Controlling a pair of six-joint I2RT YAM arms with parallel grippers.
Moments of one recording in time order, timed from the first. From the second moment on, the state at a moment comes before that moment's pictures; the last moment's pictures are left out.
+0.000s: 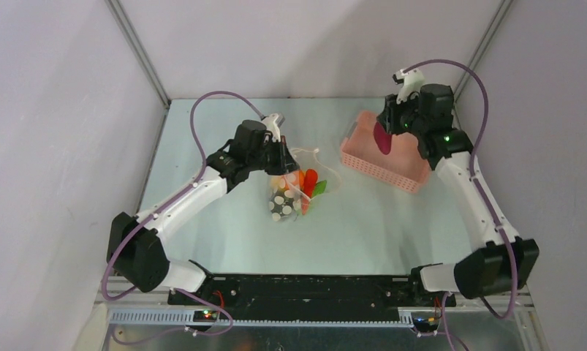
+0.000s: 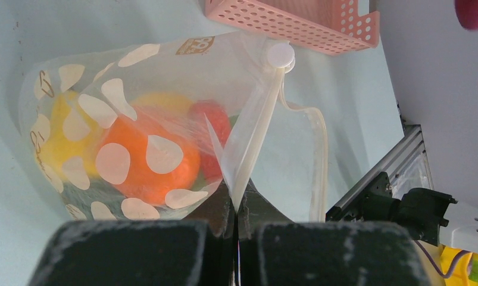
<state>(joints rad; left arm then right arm) -0.57 1.40 1.13 -0.33 0.28 -0.52 0.15 1.39 1.40 -0.43 -0.14 -0.14</state>
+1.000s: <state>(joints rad) -0.57 1.32 1.11 -0.35 0.26 -0.52 0.79 1.39 1.01 0.16 0.00 0.08</state>
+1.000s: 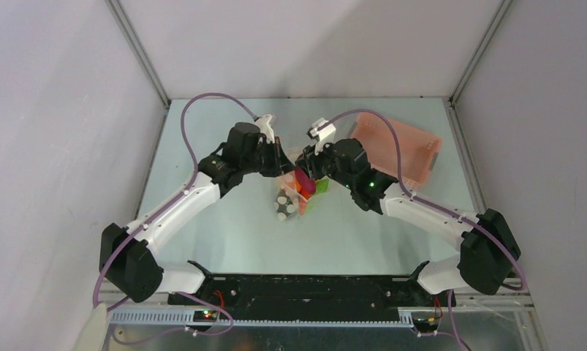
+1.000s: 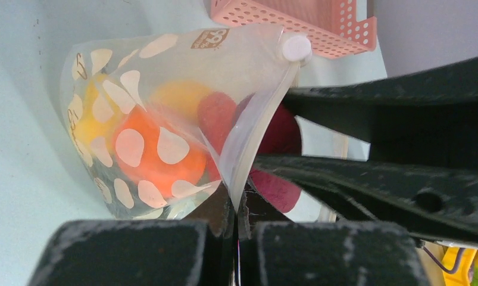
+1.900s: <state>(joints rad) -0.57 1.31 1.09 -0.34 0.26 -0.55 0.66 1.14 1.01 -0.25 -0.06 0.45</state>
